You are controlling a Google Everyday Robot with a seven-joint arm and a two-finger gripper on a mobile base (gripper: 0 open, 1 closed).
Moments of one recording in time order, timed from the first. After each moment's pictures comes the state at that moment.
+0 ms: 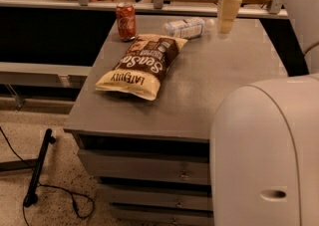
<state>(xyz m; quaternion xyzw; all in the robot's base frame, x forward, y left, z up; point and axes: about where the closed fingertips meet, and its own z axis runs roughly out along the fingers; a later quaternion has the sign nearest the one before) 0.711 -0.189 0.976 -0.69 0.70 -0.11 0.17</state>
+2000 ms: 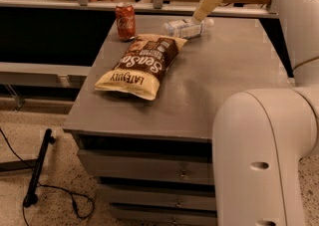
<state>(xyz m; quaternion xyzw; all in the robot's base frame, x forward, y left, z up) 0.804 -0.171 0.974 -0.51 0.77 -0.03 0.38</state>
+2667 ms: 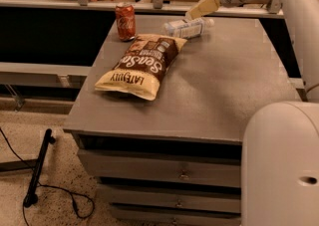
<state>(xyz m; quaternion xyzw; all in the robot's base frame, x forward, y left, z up) 0.837 -0.178 0.958 -0.38 0.77 0.09 0.50</state>
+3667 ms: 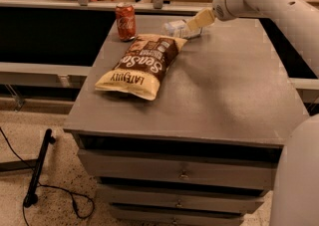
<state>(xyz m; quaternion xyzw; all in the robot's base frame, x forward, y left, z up) 0.828 -0.186 0.928 -0.32 0.81 0.00 0.50</state>
